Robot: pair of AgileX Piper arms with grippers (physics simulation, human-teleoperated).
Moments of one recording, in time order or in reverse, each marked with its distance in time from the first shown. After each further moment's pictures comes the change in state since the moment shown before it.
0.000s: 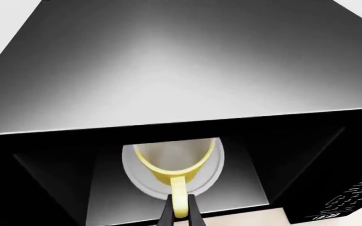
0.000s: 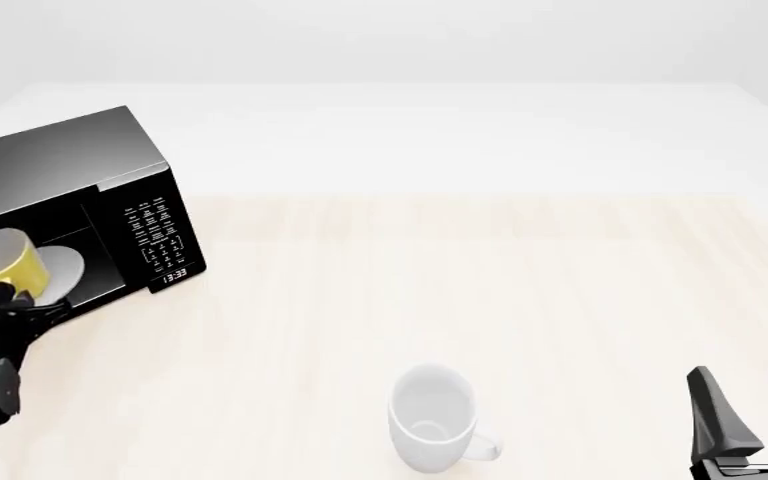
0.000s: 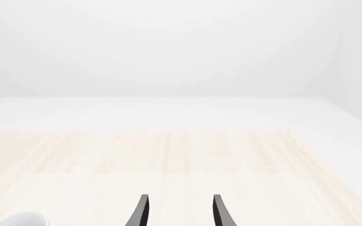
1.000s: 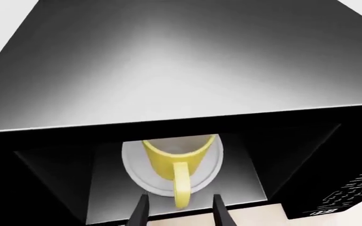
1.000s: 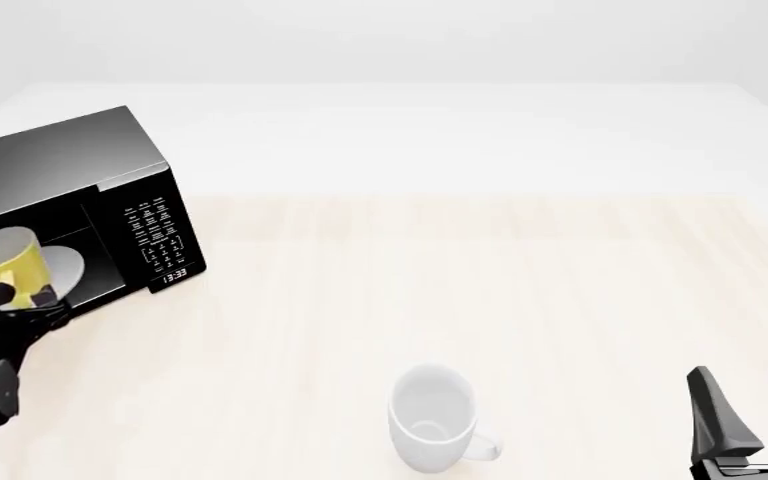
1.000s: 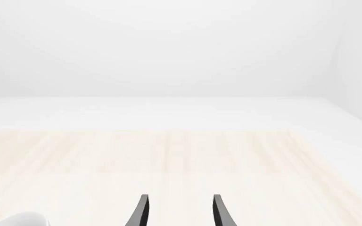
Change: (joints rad) left arm -0.002 -0.018 0.014 0.017 0.002; right arm 0.000 0.000 0.000 0.000 0.000
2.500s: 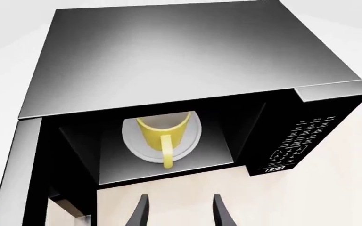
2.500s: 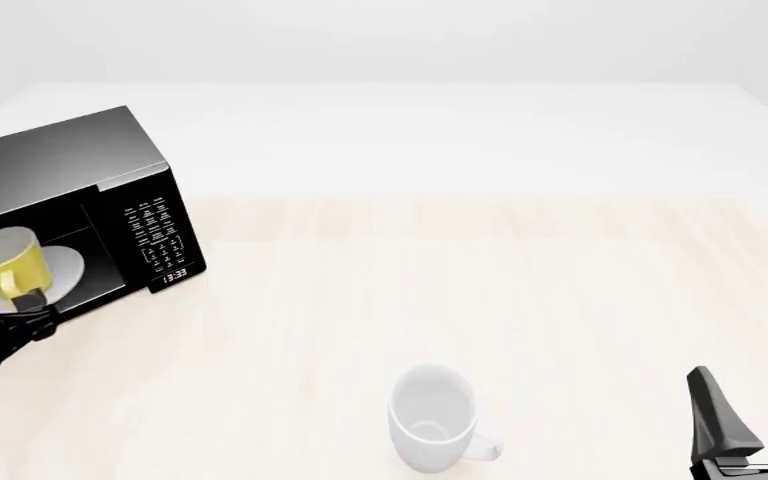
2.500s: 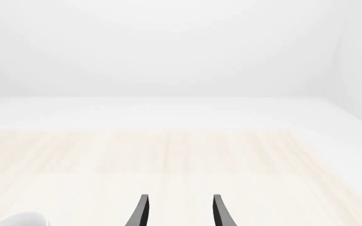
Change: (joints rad) left arm -0.044 -0.503 0.182 0.378 0.013; right arm 0.000 0.000 0.000 0.000 0.000
